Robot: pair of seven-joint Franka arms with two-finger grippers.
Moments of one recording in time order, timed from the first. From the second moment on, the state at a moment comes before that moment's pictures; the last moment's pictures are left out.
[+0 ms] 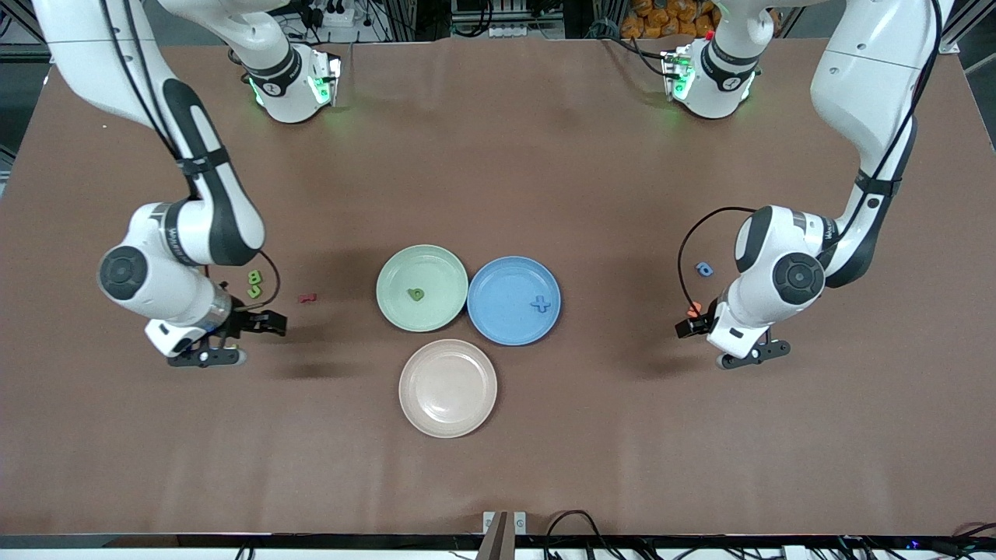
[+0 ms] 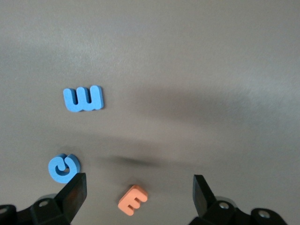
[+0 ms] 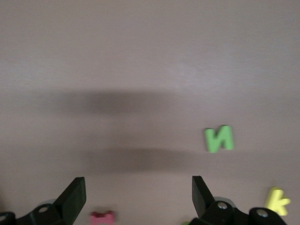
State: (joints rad) left arm 0.01 0.54 -0.22 -1.89 0.15 2.39 -0.52; right arm 0.10 0.46 -0.06 -1.89 0.10 2.35 -0.07
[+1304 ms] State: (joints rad) left arm 0.17 0.55 -0.22 -2.05 0.22 2.53 -0.37; right arm -0.06 0.61 -0.08 -1.79 0.08 2.42 -0.29
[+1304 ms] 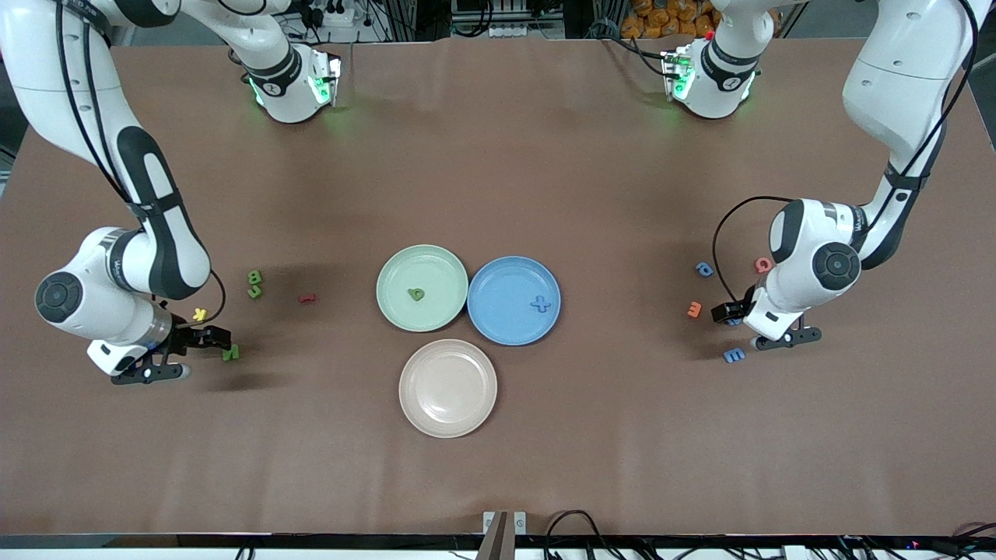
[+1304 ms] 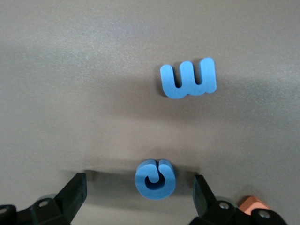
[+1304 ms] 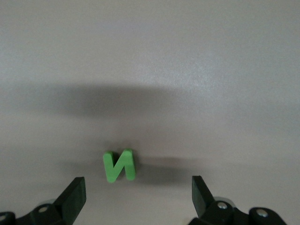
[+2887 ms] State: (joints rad) left arm 0.17 0.56 -0.23 -2.04 0.22 2.54 -0.52; right arm -0.03 0.67 -0.07 -1.82 0.08 2.52 -0.29
